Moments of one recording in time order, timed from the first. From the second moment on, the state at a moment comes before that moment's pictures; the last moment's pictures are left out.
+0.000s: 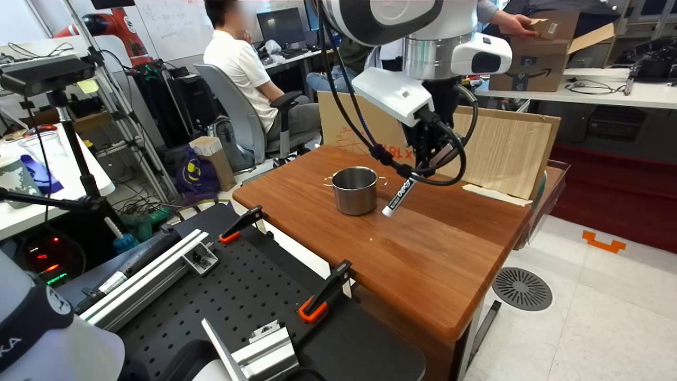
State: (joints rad) arm -0.18 0.35 -0.08 -2.18 0.27 2.59 -0.16
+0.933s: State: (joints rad) arm -0.24 0.71 -0.05 -1.80 0.27 2.53 -0.15
